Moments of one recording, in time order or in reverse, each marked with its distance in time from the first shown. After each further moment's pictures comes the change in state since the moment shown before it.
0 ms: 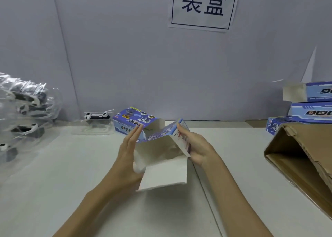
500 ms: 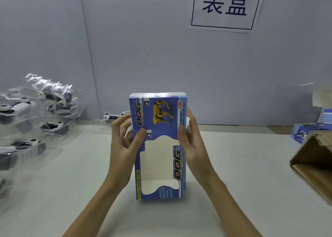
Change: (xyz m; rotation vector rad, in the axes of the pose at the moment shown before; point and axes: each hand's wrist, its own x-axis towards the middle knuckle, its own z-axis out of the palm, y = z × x) left_hand 0.016 0.046 -0.034 -0.754 0.489 -0.208; right_hand -0.046 0.023 0.057 -0.282 -0.399 -0.719
